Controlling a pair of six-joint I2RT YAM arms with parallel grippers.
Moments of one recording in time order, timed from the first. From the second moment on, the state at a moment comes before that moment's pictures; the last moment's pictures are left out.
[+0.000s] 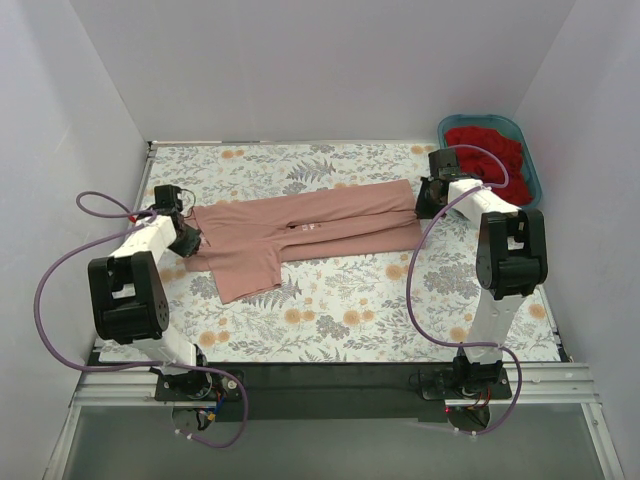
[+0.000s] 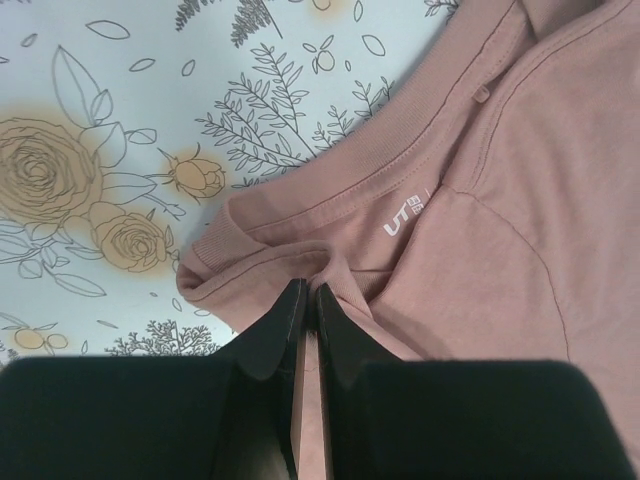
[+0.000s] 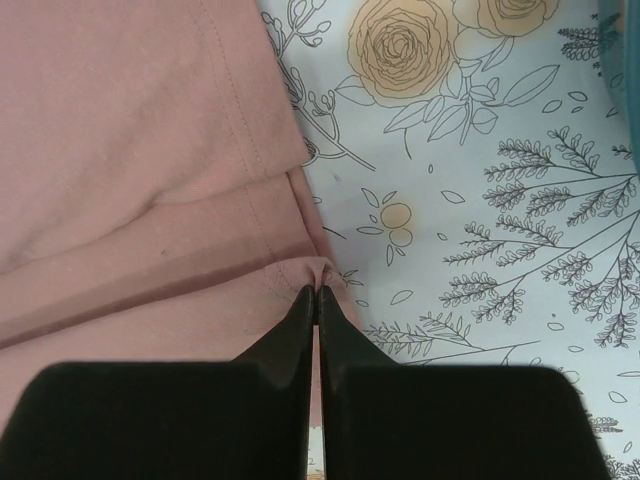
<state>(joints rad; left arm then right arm) 0.15 1.62 1.01 -0.54 -0.19 -0.88 0.13 1.92 1.38 -0.49 0.02 0.36</state>
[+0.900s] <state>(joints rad) 0.17 1.53 0.99 -0.57 -0.23 -0.85 0.14 1.96 1.41 -0.45 -0.05 0.33</state>
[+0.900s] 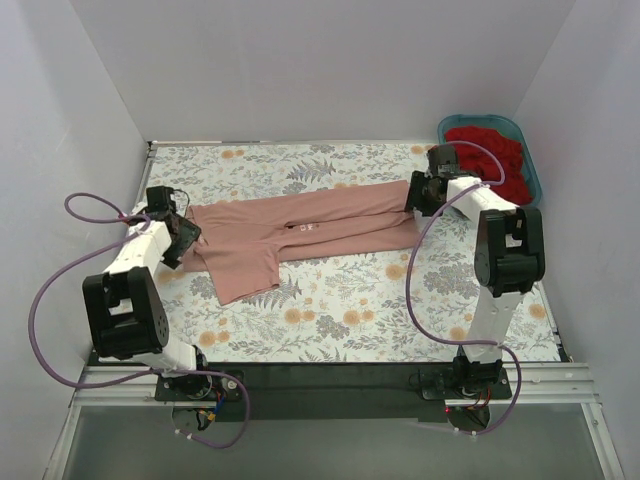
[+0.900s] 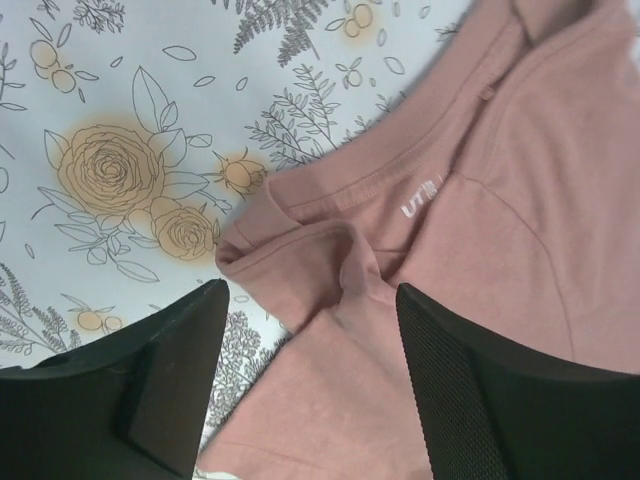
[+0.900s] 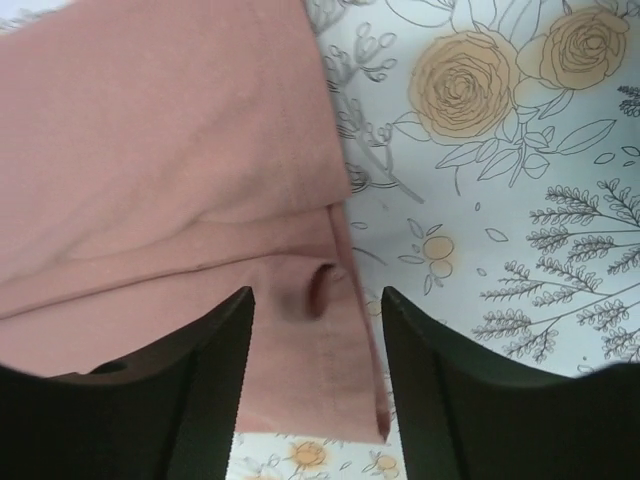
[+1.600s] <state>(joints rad) -0.06 1.18 0.63 -0.64 -0.05 -0.88 0.71 1.74 1.06 -0.07 -0.41 0.51</state>
